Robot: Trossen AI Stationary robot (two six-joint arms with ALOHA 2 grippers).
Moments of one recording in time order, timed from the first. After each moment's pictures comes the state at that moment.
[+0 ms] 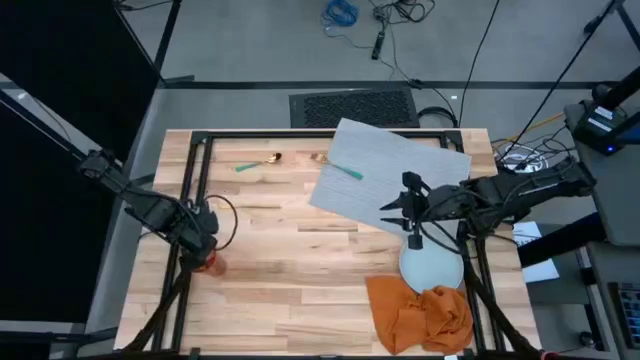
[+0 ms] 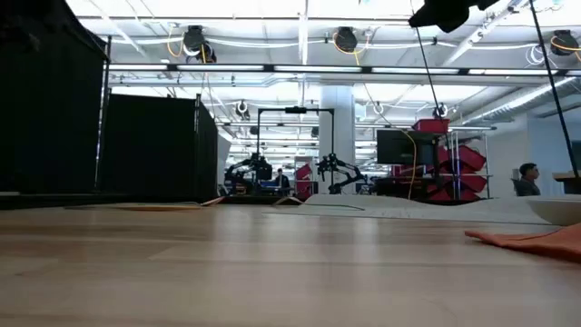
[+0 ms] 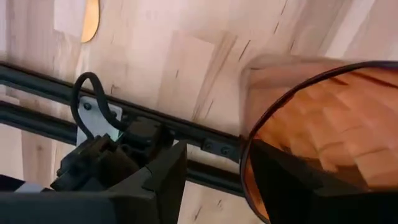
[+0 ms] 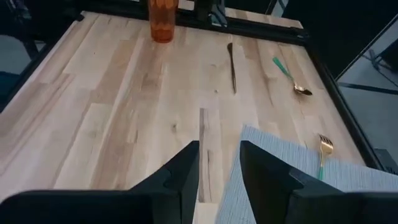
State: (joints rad) left arm -0.57 1.00 0.94 -1.57 0.03 -0.87; right arm 0.24 0.93 0.87 -0.48 0.28 -0.01
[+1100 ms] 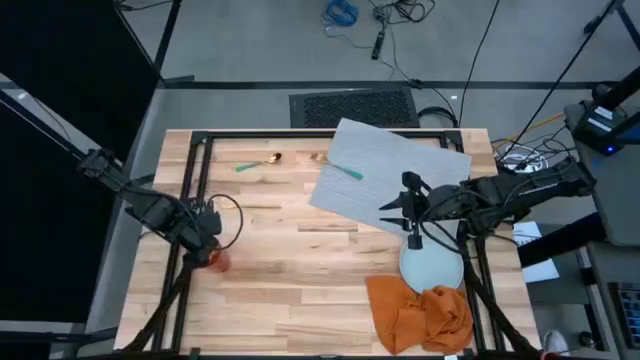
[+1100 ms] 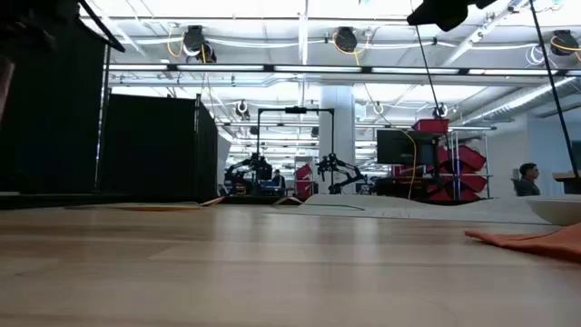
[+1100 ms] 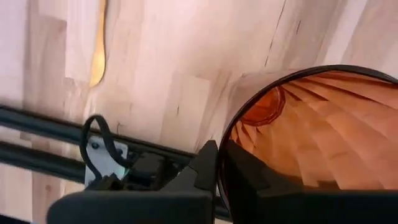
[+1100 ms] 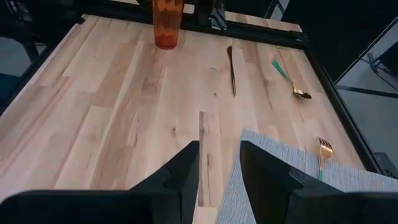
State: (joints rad) left arm -0.57 1.00 0.94 -1.49 -0.10 -0.80; right arm 0.24 0.93 0.87 -0.47 0.28 -0.01
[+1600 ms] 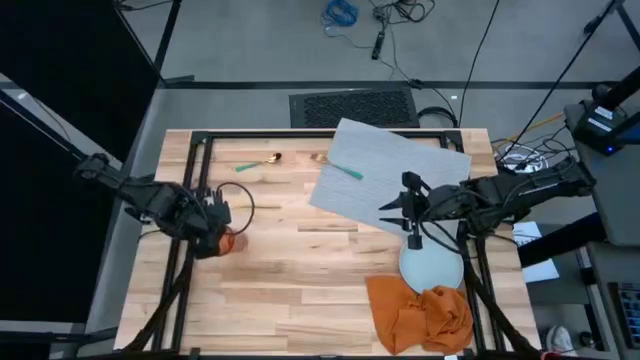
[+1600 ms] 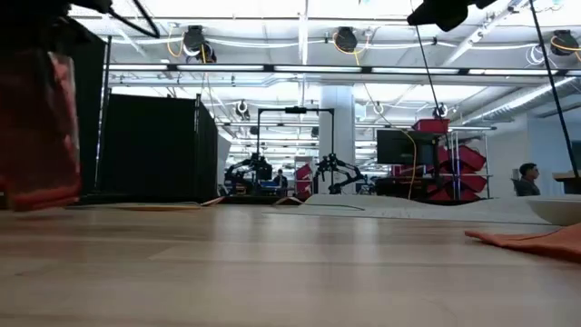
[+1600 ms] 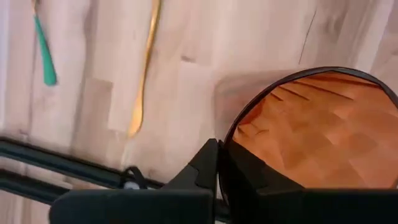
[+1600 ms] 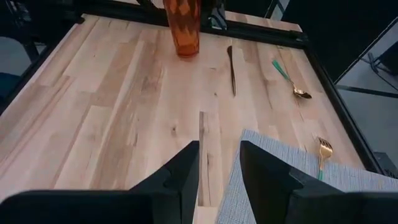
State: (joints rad) left arm -0.38 1.00 1.01 -1.43 -0.21 -0.55; right arm 0.24 0.94 0.86 -0.46 0.28 -0.02
